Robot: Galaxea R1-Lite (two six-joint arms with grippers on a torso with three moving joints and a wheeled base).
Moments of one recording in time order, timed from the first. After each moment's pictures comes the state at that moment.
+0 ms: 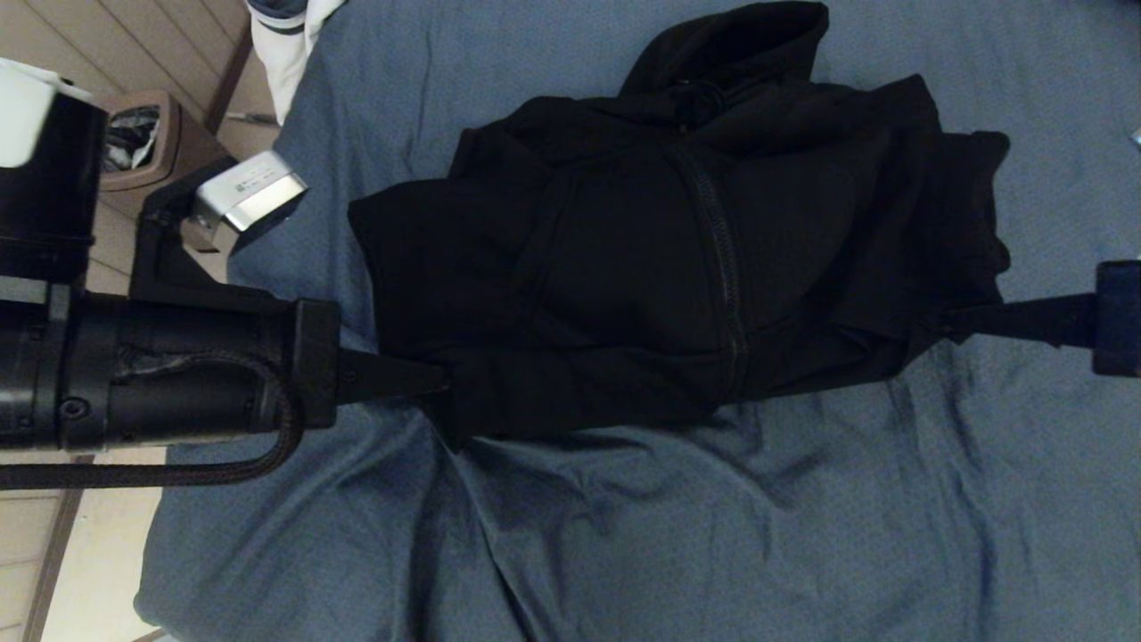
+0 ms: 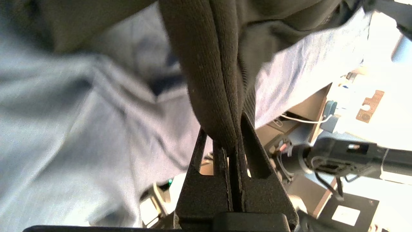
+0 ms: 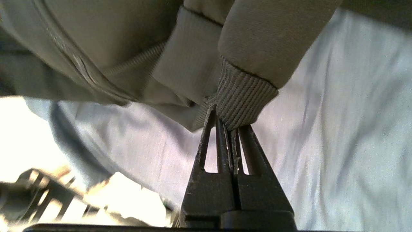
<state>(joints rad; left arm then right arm) -0.67 1.31 -1.13 0.24 -0.27 -0.46 0.11 1.17 -1.20 0.46 0.37 0.12</state>
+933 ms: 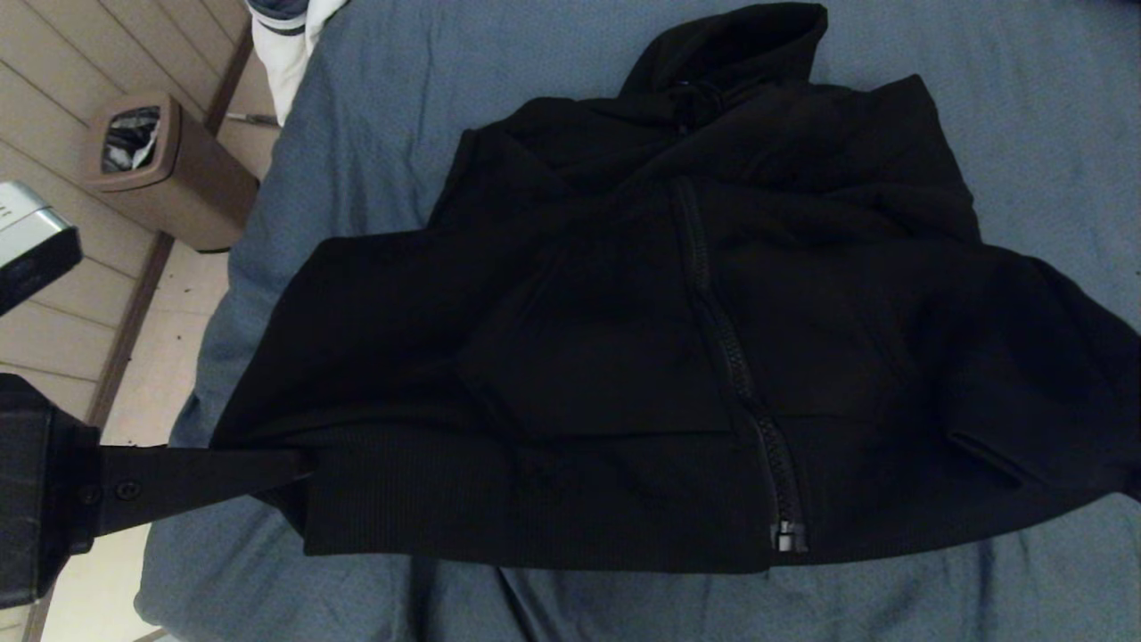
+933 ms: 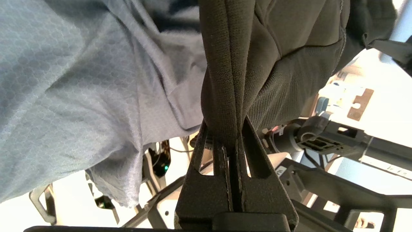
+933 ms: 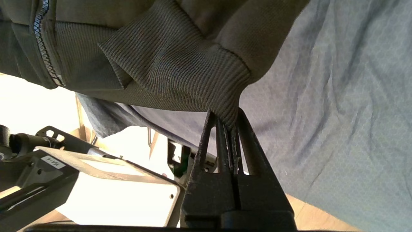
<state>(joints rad) -0.70 1.04 -1.02 0.36 -0.23 -0.51 0.10 0.86 -1.13 0.75 0.37 0.12</state>
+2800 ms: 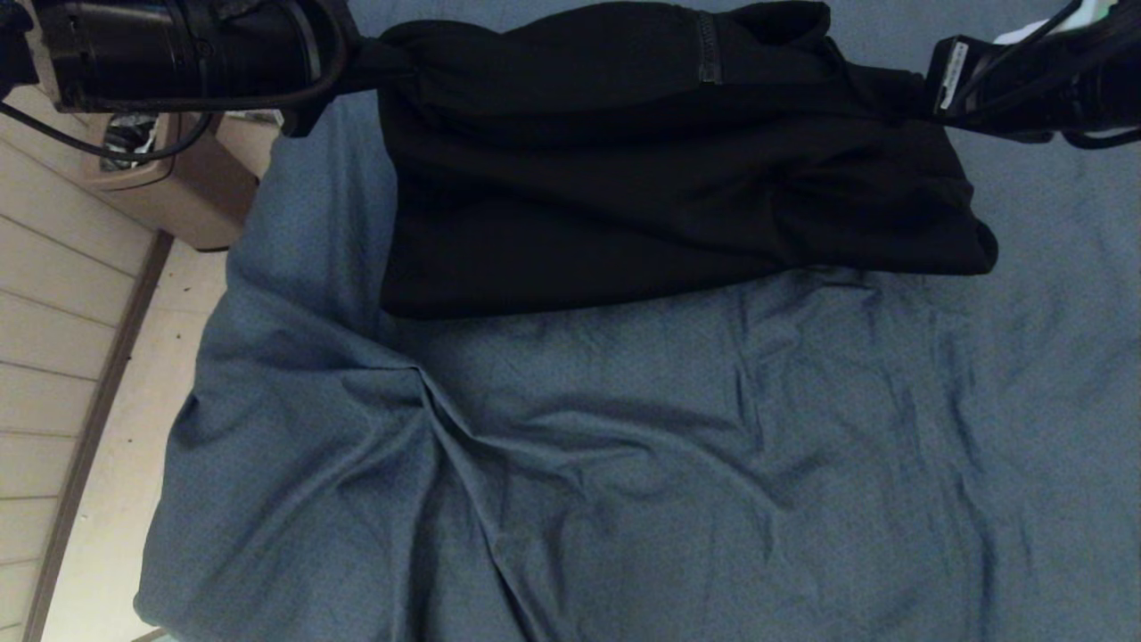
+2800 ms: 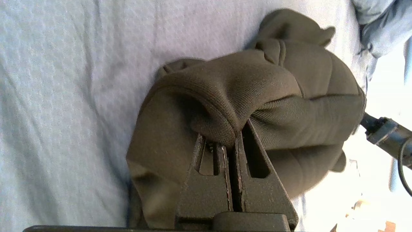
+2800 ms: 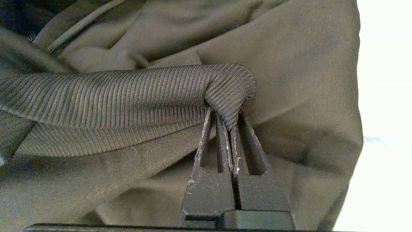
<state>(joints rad) -0.35 1.76 -1.92 0.17 -0.34 -0.50 0.09 1.69 -1.95 0.42 0.00 0.15</state>
